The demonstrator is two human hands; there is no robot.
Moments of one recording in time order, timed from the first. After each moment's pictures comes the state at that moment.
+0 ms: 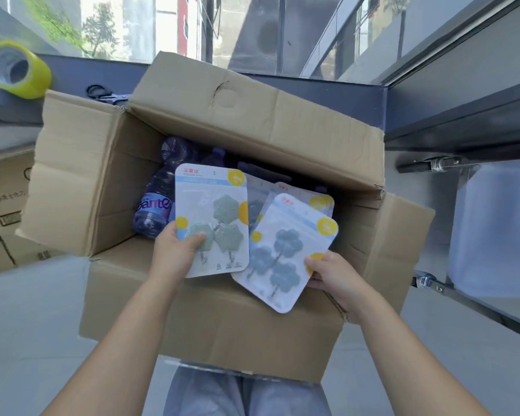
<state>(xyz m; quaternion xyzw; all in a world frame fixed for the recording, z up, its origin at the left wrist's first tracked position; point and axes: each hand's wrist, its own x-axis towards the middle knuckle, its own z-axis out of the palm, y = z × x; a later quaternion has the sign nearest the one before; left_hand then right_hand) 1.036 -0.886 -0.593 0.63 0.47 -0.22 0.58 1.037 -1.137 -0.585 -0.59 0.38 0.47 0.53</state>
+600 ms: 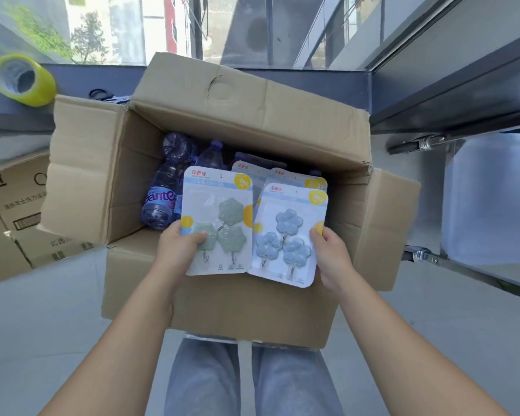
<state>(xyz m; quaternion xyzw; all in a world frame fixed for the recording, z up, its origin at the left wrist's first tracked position) 1.018 -0.878 -0.571 0.63 0.47 -0.27 0.56 1.011 -1.121 -0.582 -0.61 0.48 0.29 0.56</state>
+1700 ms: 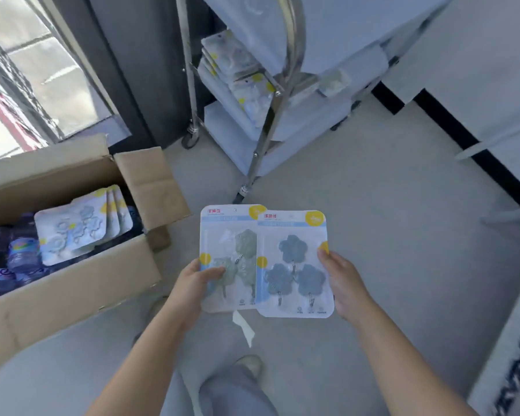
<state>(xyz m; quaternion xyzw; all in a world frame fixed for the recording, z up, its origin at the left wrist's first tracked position) 0.722 -1.213 -0.370 0.59 0.20 -0.50 0.61 0.582 -1.409 -0.347 -0.48 0.57 0.00 0.66</state>
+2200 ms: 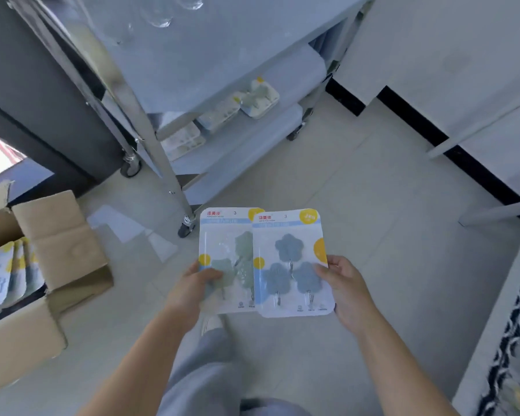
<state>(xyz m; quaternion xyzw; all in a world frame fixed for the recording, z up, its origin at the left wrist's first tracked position) 0.684 -1.459 -0.366 0.64 0.20 -0.49 0.56 0.518 -1.635 -0.339 -0.44 0.57 -0.08 0.69</state>
